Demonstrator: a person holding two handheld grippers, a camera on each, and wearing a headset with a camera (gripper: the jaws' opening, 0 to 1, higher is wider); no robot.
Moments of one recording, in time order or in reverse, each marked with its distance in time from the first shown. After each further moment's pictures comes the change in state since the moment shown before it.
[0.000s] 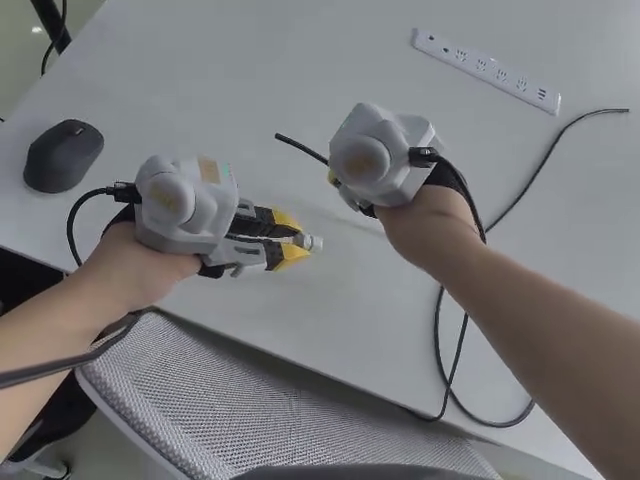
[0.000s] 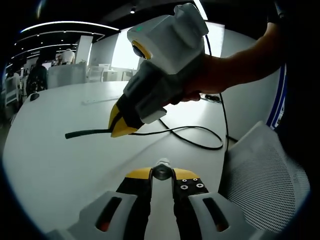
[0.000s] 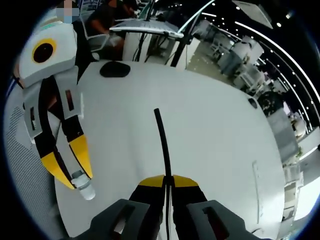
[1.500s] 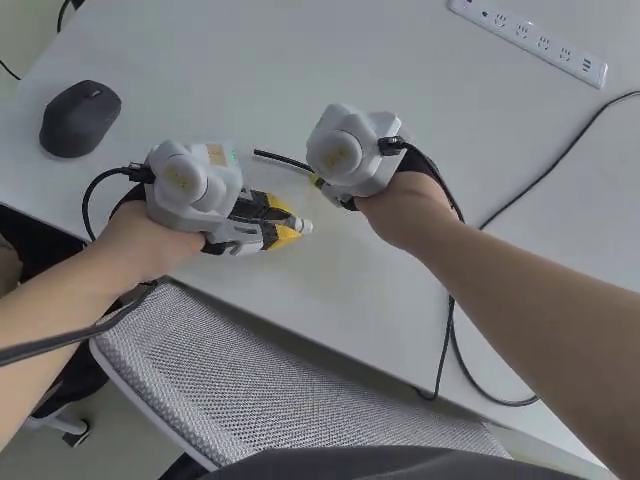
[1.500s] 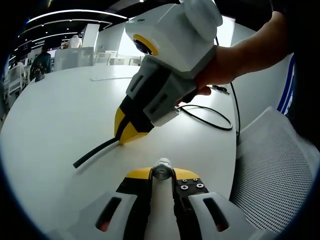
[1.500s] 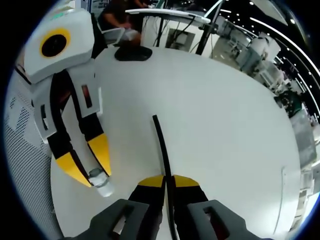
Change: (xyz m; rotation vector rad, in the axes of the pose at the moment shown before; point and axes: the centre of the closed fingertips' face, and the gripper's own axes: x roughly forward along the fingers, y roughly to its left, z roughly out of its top) left arm 0.007 0.025 -0.058 -0.047 0.099 0.039; right arm 0.050 0.047 -0.010 -0.029 0.026 0.159
